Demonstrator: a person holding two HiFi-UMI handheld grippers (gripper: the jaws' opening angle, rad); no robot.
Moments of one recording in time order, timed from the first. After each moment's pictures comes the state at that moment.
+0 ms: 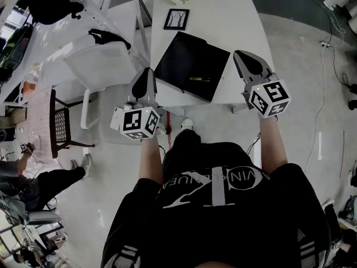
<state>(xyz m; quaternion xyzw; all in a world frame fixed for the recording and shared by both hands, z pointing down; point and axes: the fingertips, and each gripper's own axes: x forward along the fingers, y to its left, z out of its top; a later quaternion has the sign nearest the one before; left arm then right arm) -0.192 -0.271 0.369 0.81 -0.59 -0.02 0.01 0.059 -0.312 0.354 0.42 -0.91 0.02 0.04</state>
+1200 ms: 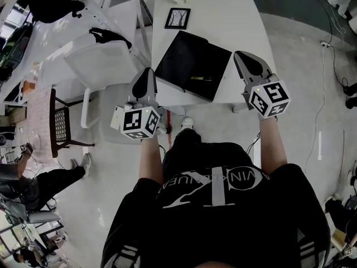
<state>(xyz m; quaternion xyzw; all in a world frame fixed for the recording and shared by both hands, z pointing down) -0.195 -0.268 0.372 0.81 -0.59 -0.01 0.01 0.056 -0.308 0.358 0.42 -0.91 0.02 0.04</state>
